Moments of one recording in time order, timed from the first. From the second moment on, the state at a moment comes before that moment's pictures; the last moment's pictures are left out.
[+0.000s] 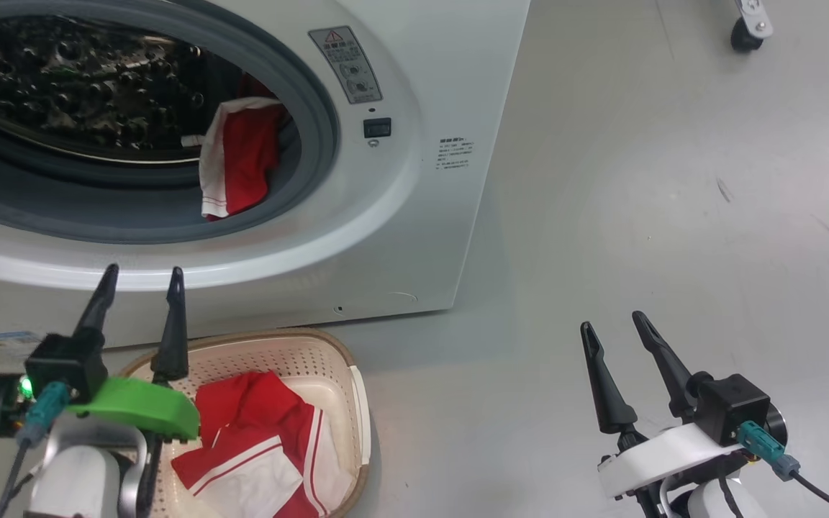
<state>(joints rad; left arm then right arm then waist) -0.15 0.08 -0.06 0.18 -0.22 -0.03 -0.18 0.01 -0.06 0.25 0.13 0.31 0.09 -0.25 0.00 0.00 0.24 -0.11</state>
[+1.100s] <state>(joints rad) -0.71 0.17 0.06 0.48 -0.30 -0.01 0.25 -0.15 -0.05 0.34 0.13 0.30 0.09 -0.25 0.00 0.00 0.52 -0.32</state>
